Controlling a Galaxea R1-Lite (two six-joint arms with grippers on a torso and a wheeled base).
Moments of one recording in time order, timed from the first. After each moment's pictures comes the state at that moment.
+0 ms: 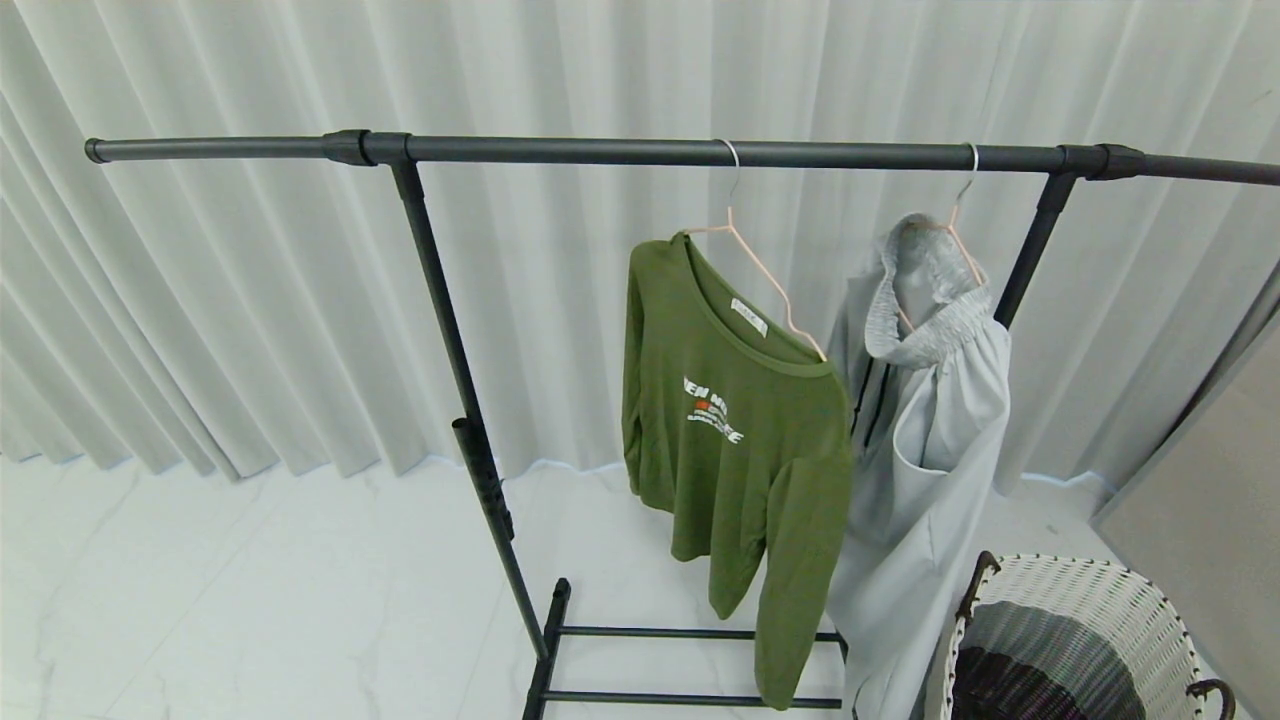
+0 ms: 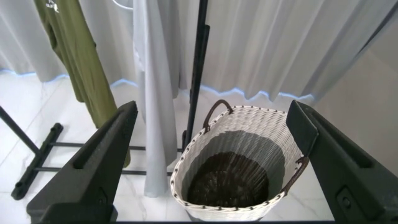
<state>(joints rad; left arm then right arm) 0.01 0.00 0.00 0.01 -0.04 0.02 0.00 0.00 -0.01 0.02 0.05 -0.04</state>
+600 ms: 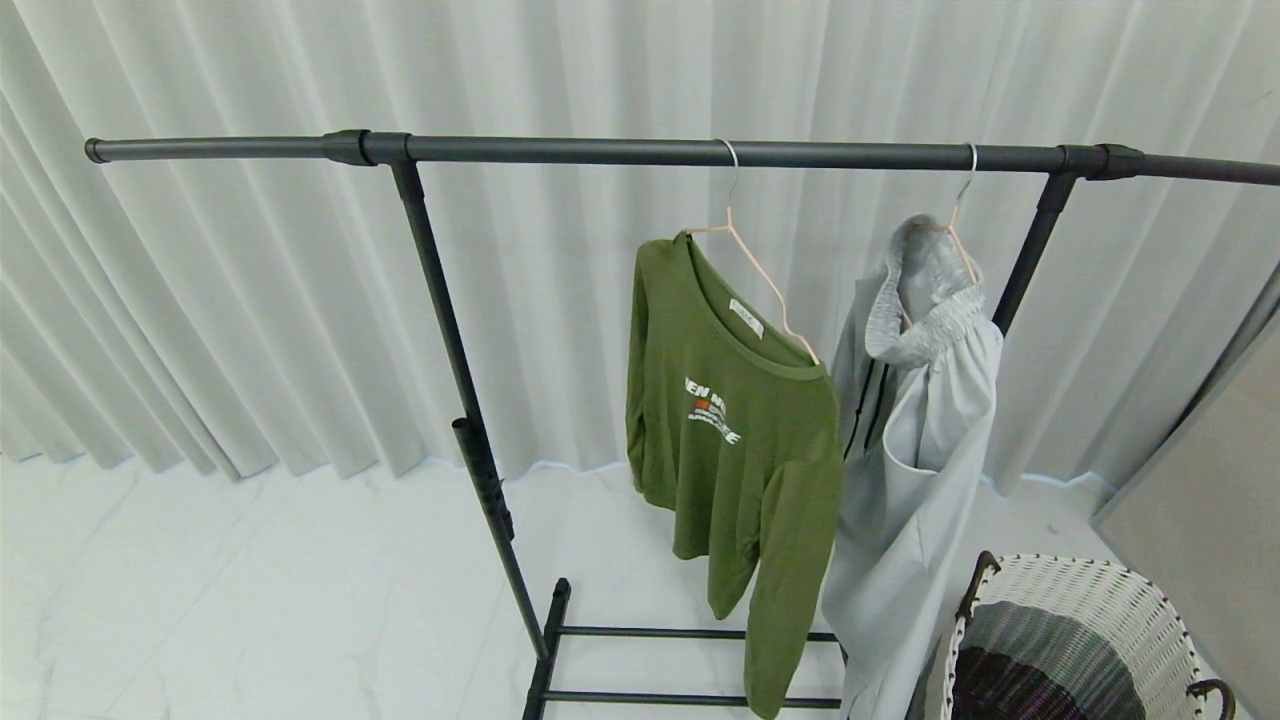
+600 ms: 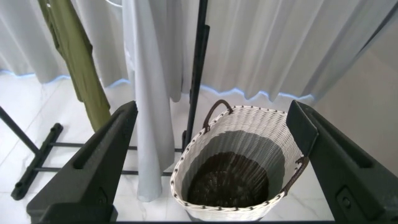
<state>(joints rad) 0.01 0.00 0.00 0.01 -0.04 0.02 0.00 0.00 -0.01 0.02 0.05 -0.04</state>
